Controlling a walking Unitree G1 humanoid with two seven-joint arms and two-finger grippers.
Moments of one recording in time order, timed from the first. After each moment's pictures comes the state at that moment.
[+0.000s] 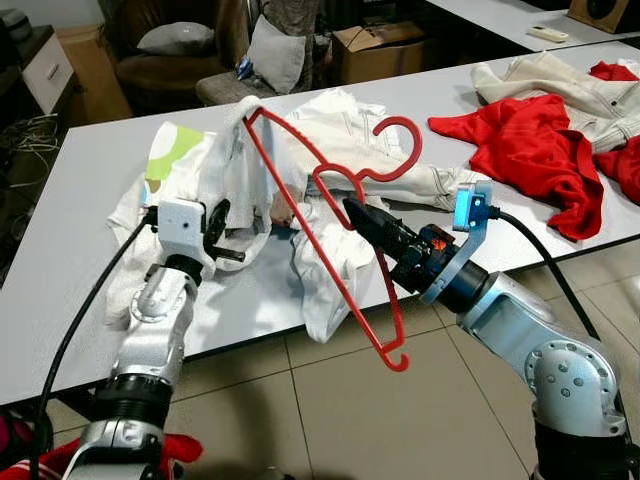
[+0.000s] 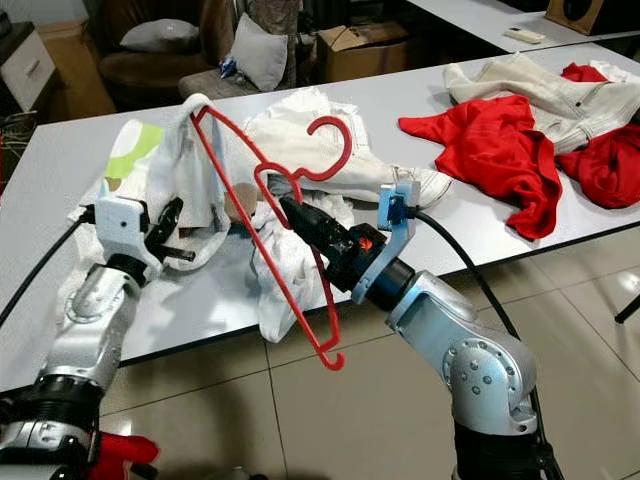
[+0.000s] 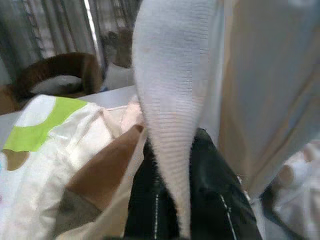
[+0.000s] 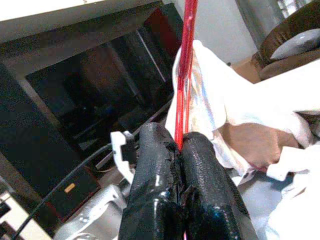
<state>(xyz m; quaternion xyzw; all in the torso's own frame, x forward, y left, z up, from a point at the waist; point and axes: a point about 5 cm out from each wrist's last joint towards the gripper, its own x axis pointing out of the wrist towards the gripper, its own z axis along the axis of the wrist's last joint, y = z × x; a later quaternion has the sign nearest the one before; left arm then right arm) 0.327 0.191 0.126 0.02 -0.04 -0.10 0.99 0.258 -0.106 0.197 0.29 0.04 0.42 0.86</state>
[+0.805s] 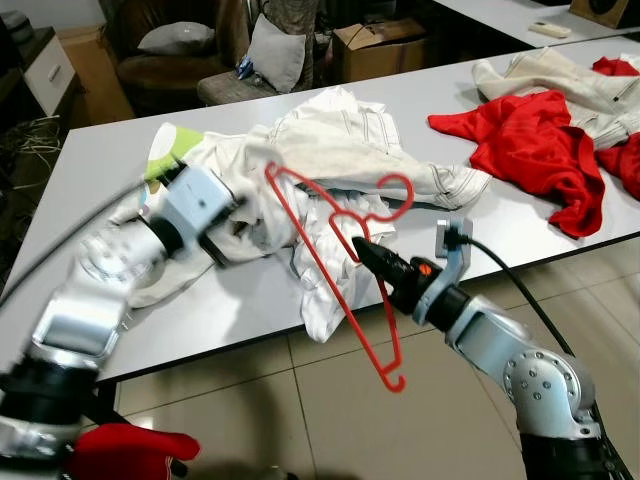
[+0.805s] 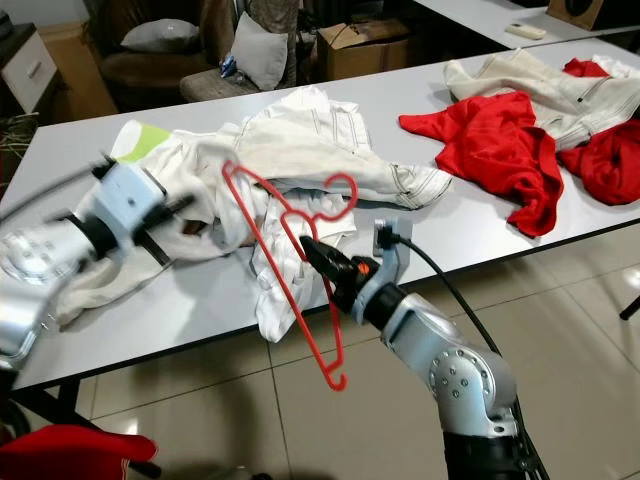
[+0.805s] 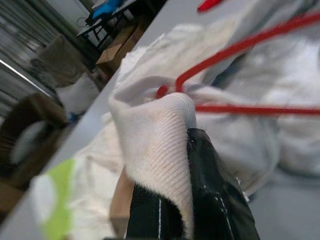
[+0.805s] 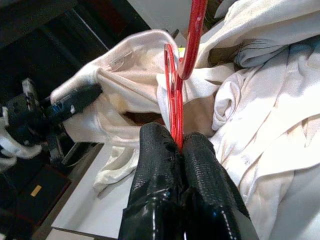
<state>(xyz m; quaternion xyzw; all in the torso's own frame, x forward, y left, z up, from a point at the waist) 0.314 0.197 0.204 0.33 0.02 -0.26 0.91 0.265 -0.113 0.144 0.31 0.15 0.32 0.88</state>
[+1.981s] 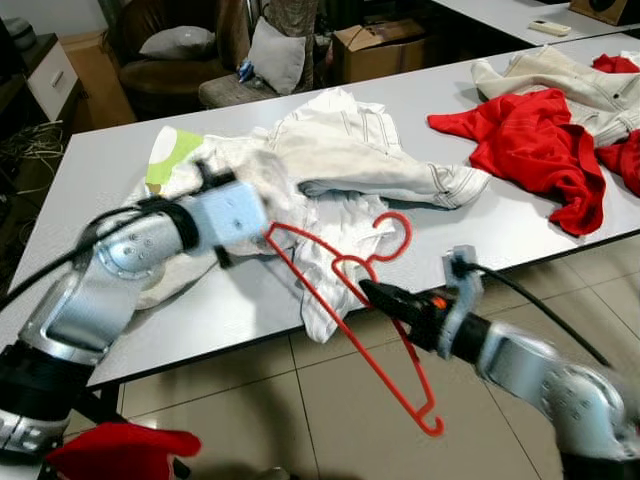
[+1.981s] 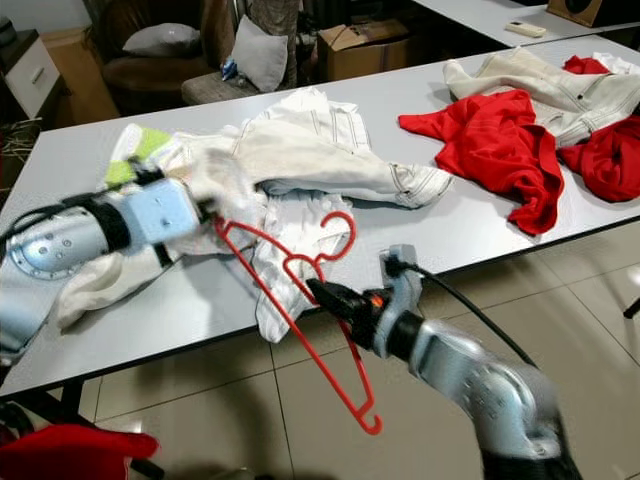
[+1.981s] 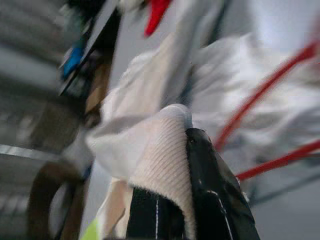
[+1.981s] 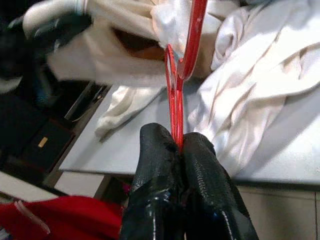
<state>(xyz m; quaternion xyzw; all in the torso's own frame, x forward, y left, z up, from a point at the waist) 0.299 0.157 0.212 0.48 -0.03 -0.37 0.79 0.250 -0.128 0.133 0.26 0.23 0.36 0.87</state>
